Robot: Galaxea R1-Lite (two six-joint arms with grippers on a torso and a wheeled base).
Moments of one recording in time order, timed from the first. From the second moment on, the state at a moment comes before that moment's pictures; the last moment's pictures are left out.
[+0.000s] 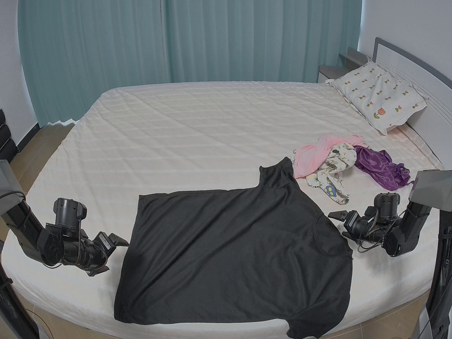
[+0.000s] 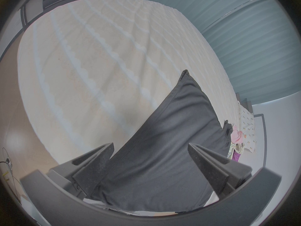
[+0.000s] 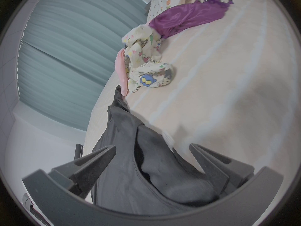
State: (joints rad) left arm 0.02 1.94 -0.49 -0.50 -0.19 -0.85; right arm -0.02 2.35 -0.67 -1.10 0.34 0.76
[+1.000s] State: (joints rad) left arm -0.07 1.98 -0.48 -0.53 -0.19 -0.87; right arm -0.01 2.36 -0.66 -1.05 0.29 0.70
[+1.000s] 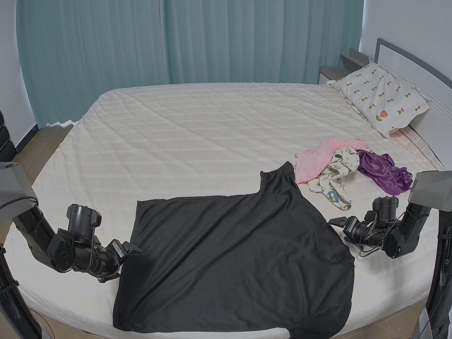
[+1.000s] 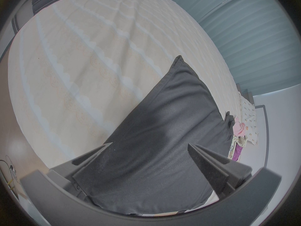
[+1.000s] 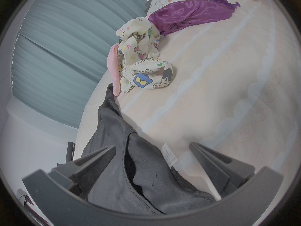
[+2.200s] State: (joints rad) left arm -0.08 1.99 -0.49 -0.53 -0.18 -0.88; right arm 0.22 2.36 -0.61 -1.12 0.17 0.61
